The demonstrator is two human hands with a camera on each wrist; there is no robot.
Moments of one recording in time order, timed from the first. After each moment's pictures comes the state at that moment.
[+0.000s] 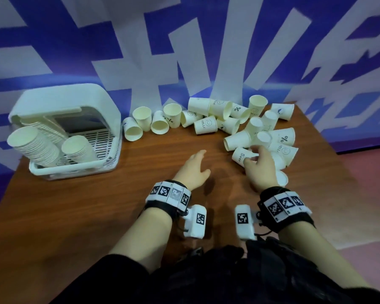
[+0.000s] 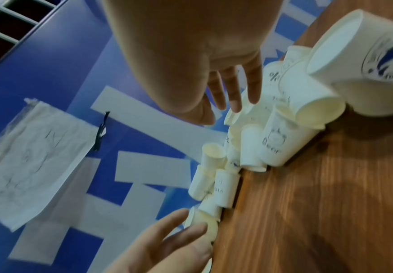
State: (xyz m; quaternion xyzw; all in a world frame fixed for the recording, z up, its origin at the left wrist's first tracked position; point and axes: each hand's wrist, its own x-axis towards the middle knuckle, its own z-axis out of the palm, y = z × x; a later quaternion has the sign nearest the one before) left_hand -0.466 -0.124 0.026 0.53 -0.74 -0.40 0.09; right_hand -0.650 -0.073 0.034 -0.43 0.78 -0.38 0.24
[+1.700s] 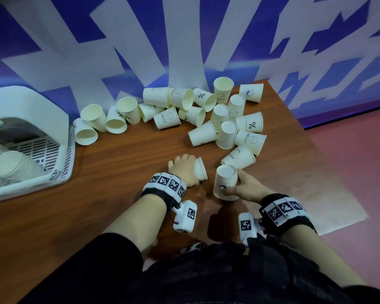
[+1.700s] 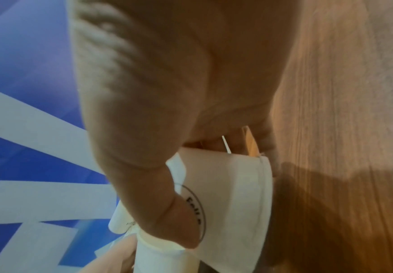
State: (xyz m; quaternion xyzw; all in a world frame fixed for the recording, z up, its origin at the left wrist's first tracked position) left_hand -0.586 -0.156 -0.028 0.52 -0.81 -0.22 -0.16; right_hand -0.761 -0.045 -0.027 -0.42 0.73 -0.16 0.51
